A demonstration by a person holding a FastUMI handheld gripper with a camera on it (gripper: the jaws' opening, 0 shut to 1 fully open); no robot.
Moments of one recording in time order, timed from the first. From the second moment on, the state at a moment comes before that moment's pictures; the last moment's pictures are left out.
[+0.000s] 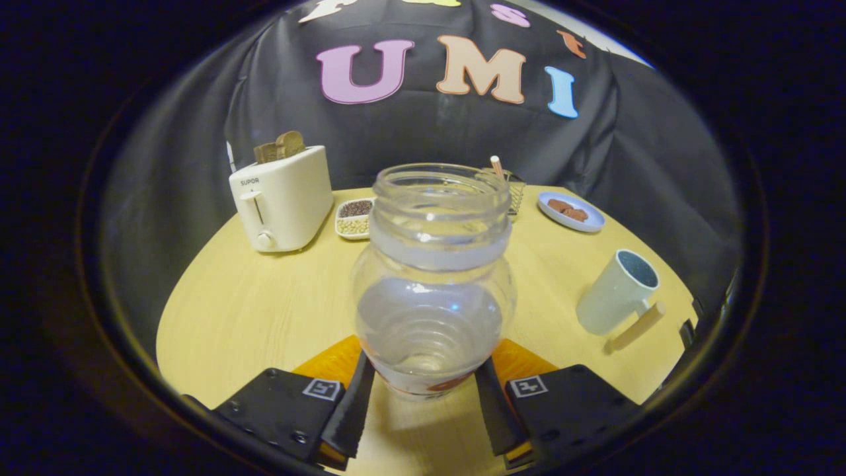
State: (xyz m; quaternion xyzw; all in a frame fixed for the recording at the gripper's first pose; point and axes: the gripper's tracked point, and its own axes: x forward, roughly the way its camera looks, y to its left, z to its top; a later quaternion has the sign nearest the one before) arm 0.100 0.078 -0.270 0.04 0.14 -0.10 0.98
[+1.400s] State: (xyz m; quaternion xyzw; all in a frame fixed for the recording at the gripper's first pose) arm 0.118 -0.024 -0.174 0.39 0.06 -0.07 0.92
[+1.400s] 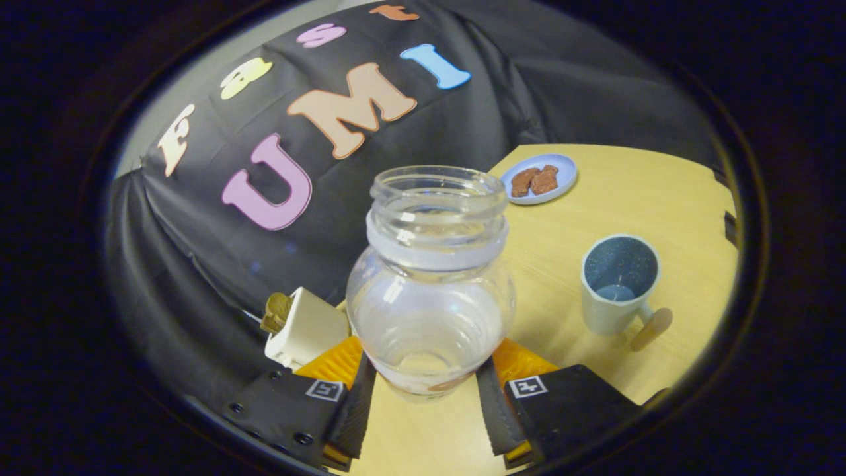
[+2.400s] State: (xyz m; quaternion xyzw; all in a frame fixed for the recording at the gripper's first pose) arm 0.142 -0.041 -0.157 0.62 0.02 -0.03 0.79
